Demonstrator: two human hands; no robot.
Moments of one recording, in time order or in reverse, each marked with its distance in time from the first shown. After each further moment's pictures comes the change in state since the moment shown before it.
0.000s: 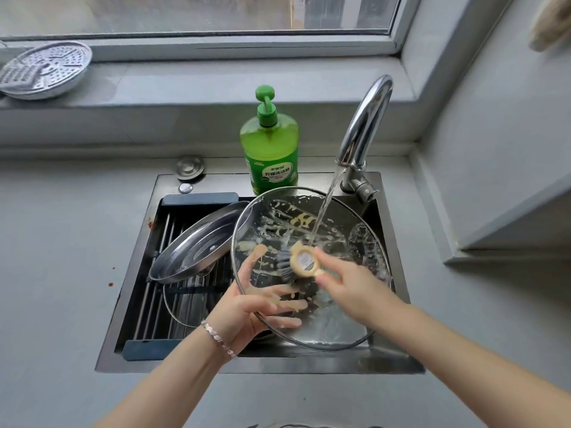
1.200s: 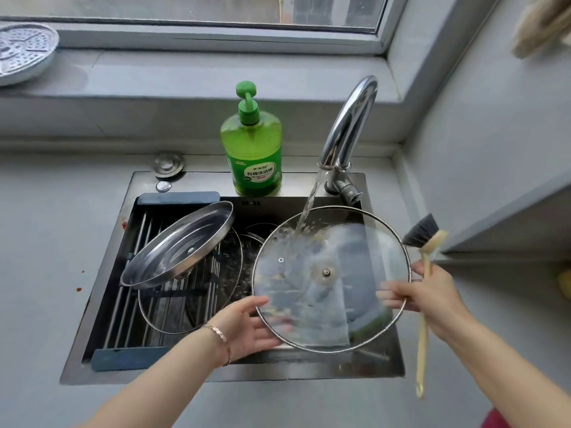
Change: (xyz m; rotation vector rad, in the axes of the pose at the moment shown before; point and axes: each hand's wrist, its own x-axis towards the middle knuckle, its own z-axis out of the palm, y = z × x) left_hand 0.043 -0.032 -0.011 -0.094 0.243 -0.438; right_hand -0.021 0.081 -0.048 0.895 0.434 0.415
